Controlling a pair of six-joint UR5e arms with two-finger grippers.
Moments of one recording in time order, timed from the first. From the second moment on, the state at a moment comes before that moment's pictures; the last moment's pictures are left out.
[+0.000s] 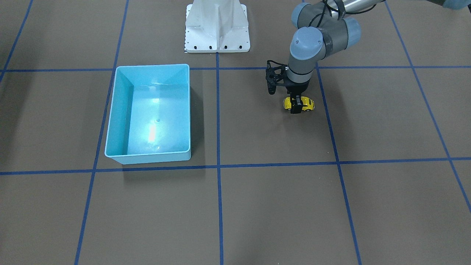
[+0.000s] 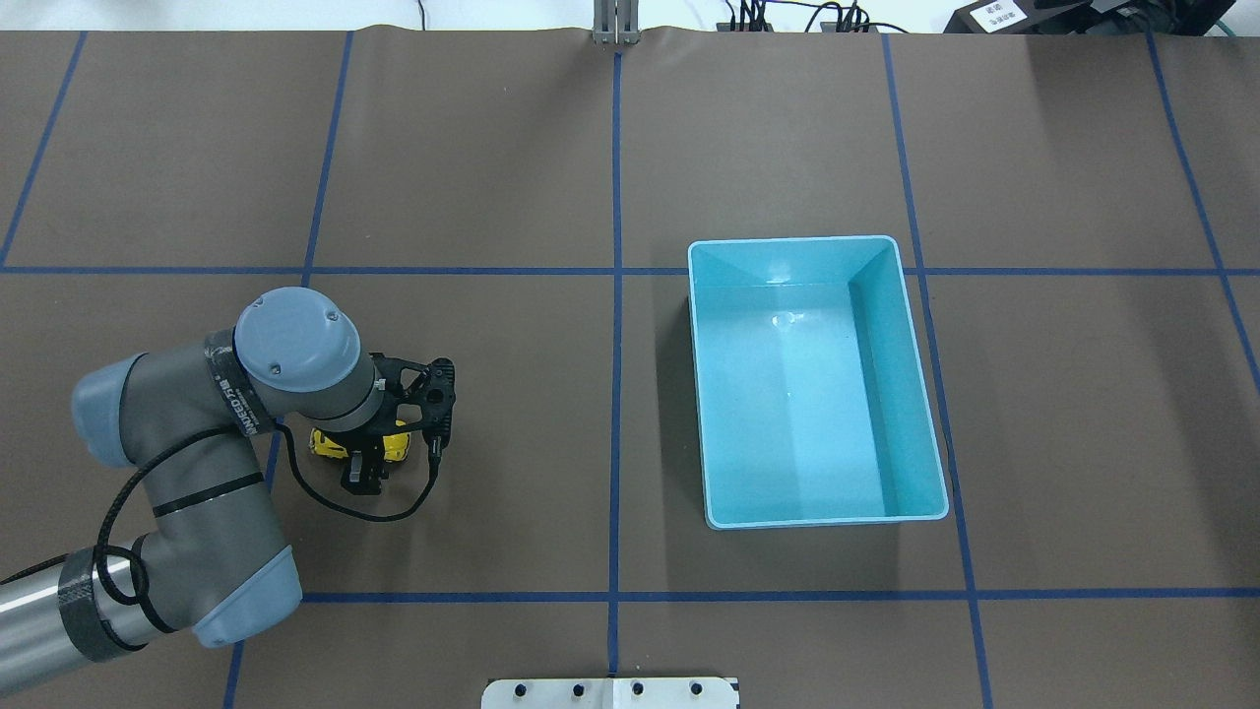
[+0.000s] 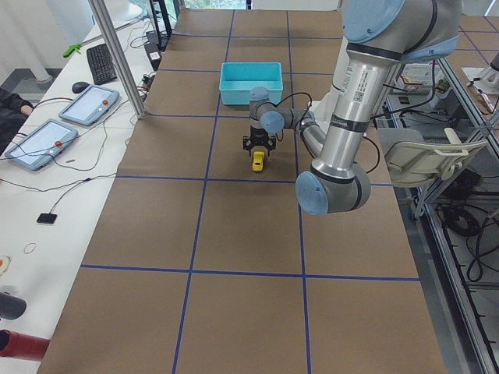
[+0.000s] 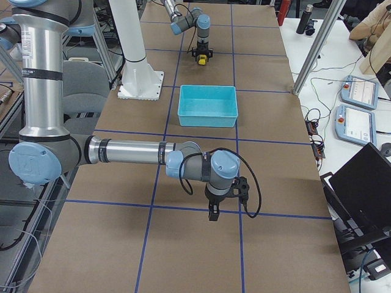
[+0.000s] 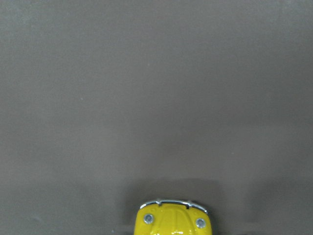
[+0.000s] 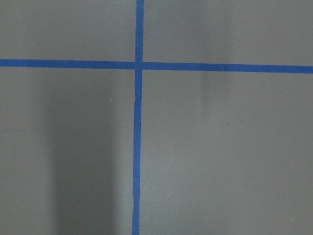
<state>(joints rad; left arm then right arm) -0.51 -1.94 -1.79 -1.60 -1.89 0.39 1.56 -1.62 1.61 -1.63 2.32 -0.05</state>
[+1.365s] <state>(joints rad) -0.53 -1.87 -1.90 -1.63 -1.96 0.38 1.56 -1.62 1.61 -1.63 2.32 -0.05</state>
